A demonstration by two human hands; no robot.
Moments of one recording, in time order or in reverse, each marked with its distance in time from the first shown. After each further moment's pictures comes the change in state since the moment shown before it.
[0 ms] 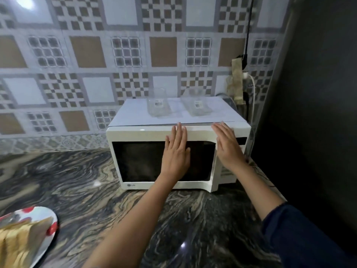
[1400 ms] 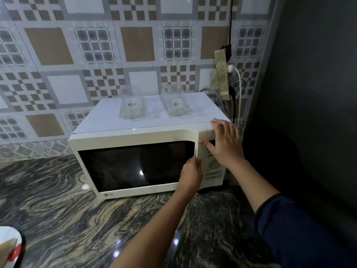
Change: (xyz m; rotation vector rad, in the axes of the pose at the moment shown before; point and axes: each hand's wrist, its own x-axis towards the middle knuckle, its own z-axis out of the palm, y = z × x) left_hand 0.008 0.079 0.088 -0.563 -0.232 -0.381; right_hand 0.016 0.055 -0.018 -0.396 -0.043 0.080
